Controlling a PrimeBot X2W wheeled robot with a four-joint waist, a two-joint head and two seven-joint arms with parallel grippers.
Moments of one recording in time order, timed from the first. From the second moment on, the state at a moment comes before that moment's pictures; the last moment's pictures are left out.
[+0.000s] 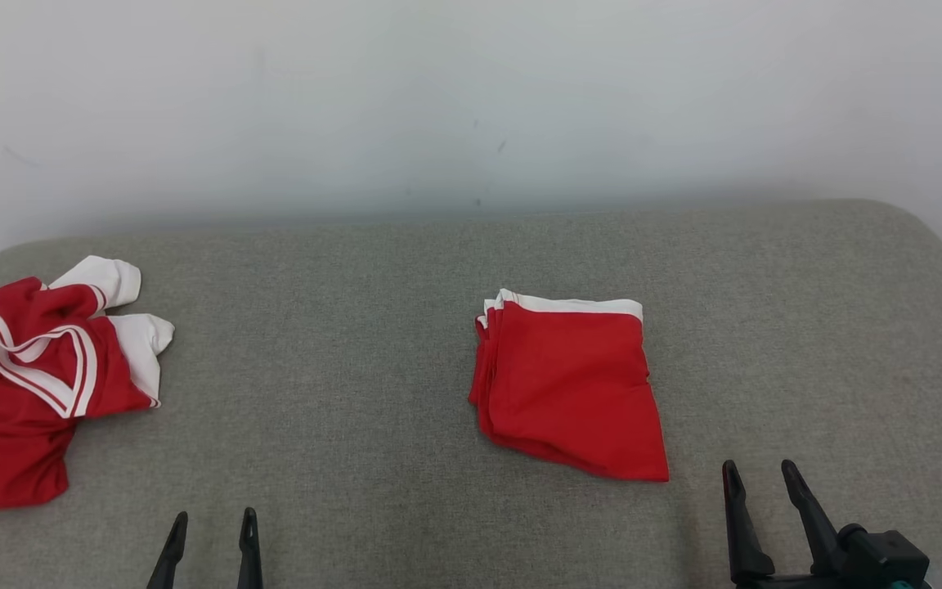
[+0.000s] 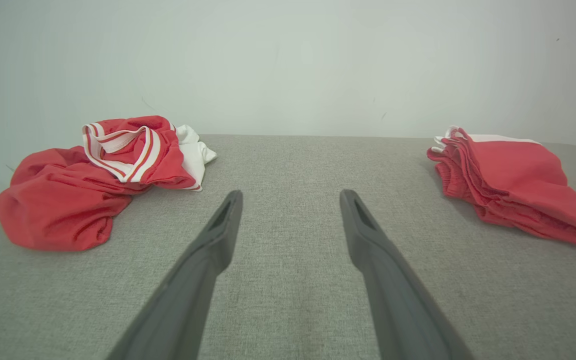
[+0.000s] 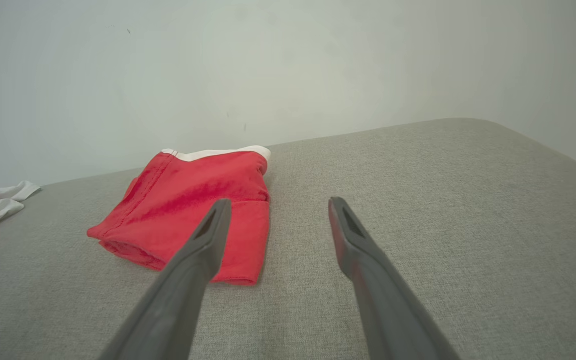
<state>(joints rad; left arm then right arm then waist) 0.09 0.05 0.02 0.16 -0.11 -0.08 -0.26 0.02 -0.08 0.00 0.26 0.22 0.13 -0.26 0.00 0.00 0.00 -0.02</state>
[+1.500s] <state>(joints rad) 0.08 0.05 0.03 0.17 -0.10 -0.09 -0.26 0.01 -0.07 0.00 0.27 0.21 0.13 -0.26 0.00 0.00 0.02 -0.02</state>
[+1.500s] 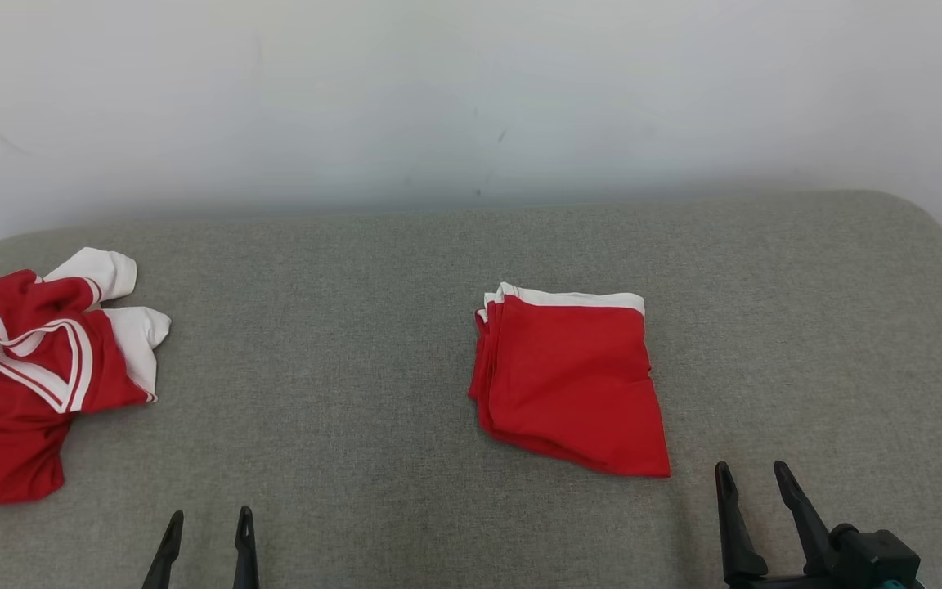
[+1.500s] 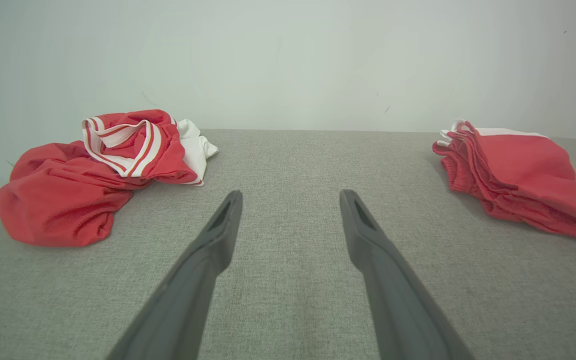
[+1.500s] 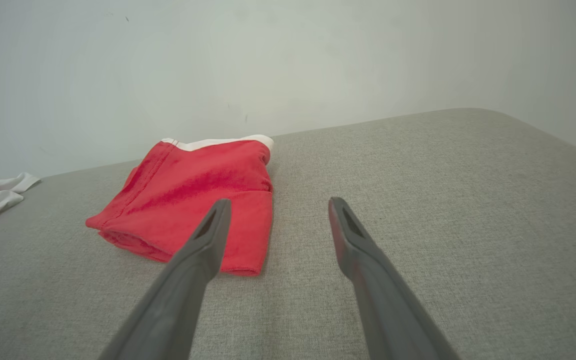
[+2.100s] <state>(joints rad) 0.07 0.05 0.01 0.17 -0.10 -0.09 -0.26 -0.10 -0.10 0.00 0.31 0.19 0.13 -0.26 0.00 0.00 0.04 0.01</state>
